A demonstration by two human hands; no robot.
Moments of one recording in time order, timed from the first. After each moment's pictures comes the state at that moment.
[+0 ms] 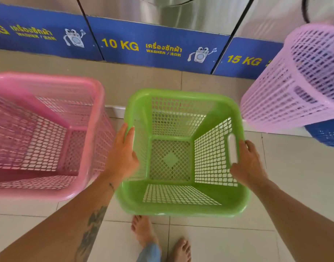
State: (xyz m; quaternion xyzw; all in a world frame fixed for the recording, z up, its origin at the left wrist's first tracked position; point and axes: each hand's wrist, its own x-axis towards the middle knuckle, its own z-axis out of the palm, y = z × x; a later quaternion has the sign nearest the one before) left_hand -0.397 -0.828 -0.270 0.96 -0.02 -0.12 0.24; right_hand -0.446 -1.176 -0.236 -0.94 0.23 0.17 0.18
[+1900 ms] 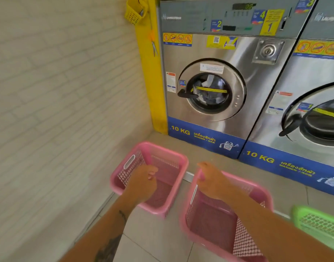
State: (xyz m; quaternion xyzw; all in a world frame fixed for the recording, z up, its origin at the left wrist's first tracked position) left_hand -0.453 -0.225 0.093 0.92 0.18 -0.02 0.34; right_hand -0.362 -0.462 0.094 -0.93 -0.20 0.17 0.26
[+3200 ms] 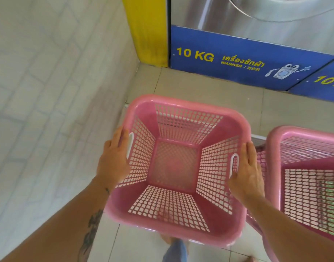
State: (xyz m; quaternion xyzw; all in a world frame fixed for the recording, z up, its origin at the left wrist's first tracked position) left_hand -0.230 0.103 -0.256 0.98 0.06 -0.12 0.13; right_hand -0.238 -0.247 -0.251 -0.96 0.11 0.16 0.19
